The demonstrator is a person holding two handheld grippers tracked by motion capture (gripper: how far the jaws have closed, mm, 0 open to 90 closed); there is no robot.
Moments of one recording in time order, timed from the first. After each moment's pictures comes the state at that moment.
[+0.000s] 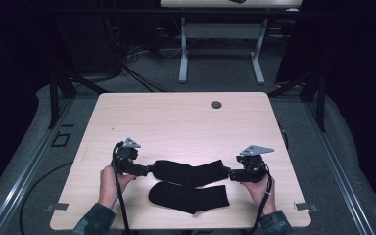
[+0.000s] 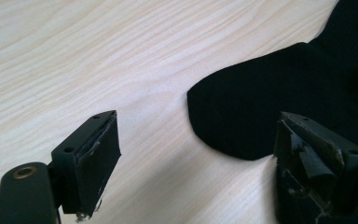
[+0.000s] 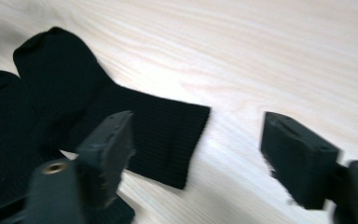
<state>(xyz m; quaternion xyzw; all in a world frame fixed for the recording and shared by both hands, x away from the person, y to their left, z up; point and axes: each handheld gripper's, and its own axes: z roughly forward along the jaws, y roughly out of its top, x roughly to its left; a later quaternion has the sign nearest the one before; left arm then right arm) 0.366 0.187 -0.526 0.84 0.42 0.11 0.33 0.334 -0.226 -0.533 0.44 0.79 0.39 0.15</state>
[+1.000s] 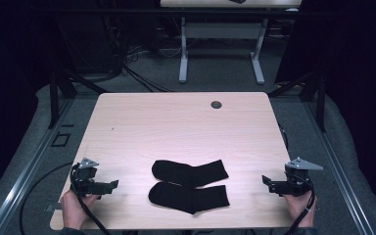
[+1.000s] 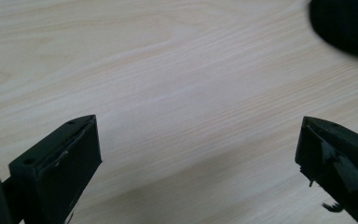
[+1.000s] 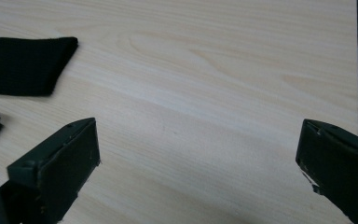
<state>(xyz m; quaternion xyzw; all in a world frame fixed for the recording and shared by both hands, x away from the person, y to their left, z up) 0.311 0.294 -0.558 0.78 0.53 0.15 0.31 0.294 -0.341 -0.553 0.52 0.74 0.37 0.21</state>
